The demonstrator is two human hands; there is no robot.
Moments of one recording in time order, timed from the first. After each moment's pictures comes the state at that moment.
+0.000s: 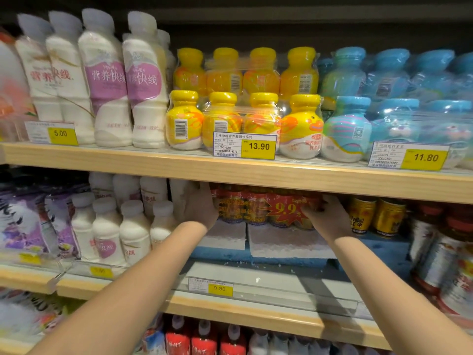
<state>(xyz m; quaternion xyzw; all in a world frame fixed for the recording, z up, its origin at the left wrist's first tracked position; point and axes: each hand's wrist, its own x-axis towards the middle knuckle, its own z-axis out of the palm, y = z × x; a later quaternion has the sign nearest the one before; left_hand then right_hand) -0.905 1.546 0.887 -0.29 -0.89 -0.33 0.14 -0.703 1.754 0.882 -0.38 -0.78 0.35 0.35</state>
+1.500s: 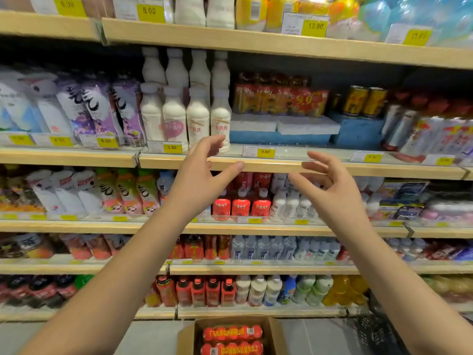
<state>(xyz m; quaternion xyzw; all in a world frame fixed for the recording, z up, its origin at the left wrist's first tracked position) -0.762 1.227 0.827 -0.46 -0.71 -0.54 -0.02 -0.558 1.368 0.824 -0.28 -0.75 0.44 0.40</state>
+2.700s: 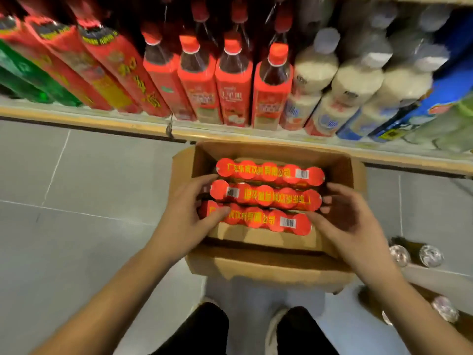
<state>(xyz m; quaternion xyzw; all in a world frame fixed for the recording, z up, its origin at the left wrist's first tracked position) -0.737 1.168 0.008 -0.26 -0.85 -0.34 -0.30 -0.523 1.385 0.006 -0.40 -0.72 0.55 0.08</state>
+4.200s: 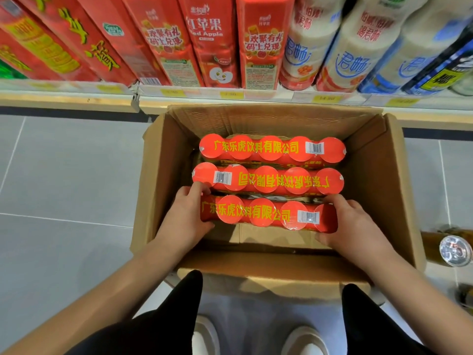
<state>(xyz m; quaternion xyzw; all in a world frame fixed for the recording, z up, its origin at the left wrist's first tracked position) -0.733 1.174 -0.170 -0.29 -0.90 -0.12 -0.31 -0.515 1.401 -0.173 -0.43 -0.82 0.31 -0.23</state>
